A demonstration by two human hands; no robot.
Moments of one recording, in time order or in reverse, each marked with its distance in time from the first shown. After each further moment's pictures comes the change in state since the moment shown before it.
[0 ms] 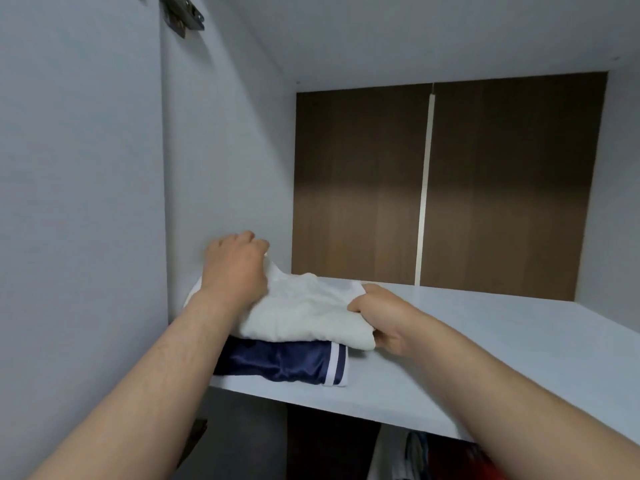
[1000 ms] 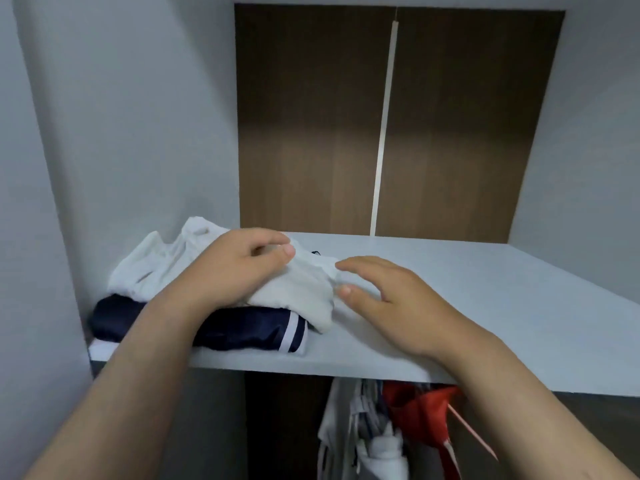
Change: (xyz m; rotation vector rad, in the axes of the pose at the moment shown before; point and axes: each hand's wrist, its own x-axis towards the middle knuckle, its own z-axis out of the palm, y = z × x) left_hand -0.046 0.050 0.008 -1.001 -0.362 0.115; right_hand -0.078 0.038 -0.037 -0.824 0.188 -0.538
